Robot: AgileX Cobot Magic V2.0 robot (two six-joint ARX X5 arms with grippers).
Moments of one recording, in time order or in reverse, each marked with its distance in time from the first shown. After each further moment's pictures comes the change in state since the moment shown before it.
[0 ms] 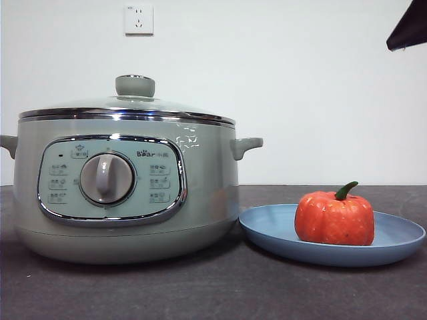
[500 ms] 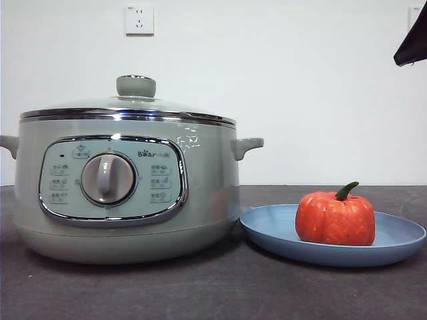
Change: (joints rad) left arm 0.192 -0.216 -0.093 0.123 0.003 0.031; right arm 0.000 0.000 0.000 -0.060 0.000 0.000
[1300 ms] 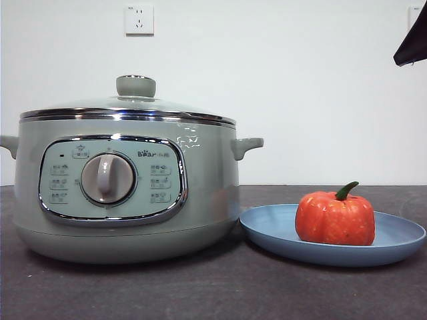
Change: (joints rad) left arm 0.316 -0.201 -0.555 0.309 0.103 -0.076; right arm 0.000 0.000 0.000 0.000 0.000 0.000
